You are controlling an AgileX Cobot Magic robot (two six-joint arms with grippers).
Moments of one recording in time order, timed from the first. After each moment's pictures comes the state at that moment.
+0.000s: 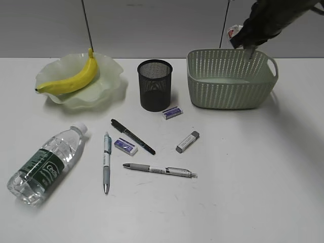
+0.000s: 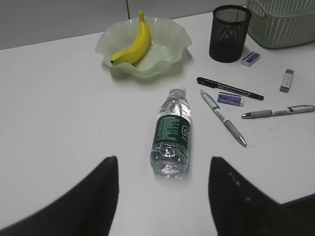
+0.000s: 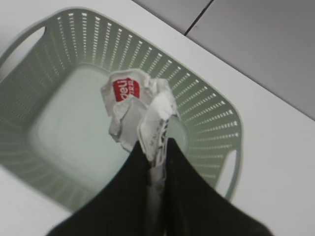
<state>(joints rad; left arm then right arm) -0.15 -0.01 -0.54 -0.11 1.07 0.12 0.28 1.94 -1.52 -0.14 0.49 -0.23</state>
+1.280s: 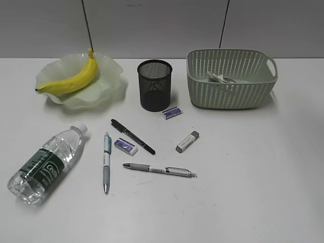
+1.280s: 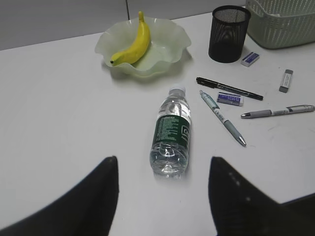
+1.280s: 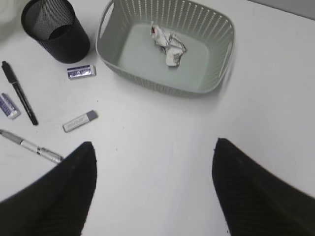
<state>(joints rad) -0.15 -0.01 -0.54 -0.11 1.07 0.12 0.27 1.52 -1.70 0.04 1.21 -0.07</state>
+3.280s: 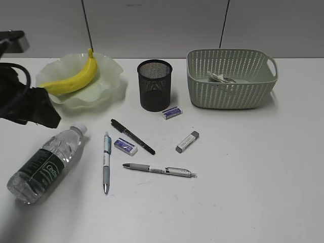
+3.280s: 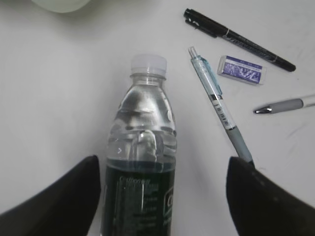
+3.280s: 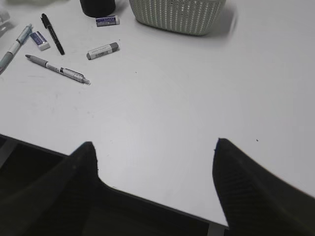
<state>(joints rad) -0.17 1.49 -0.93 -0.37 0.74 0.34 0.27 -0.01 -0.55 0.09 1.13 -0.07</state>
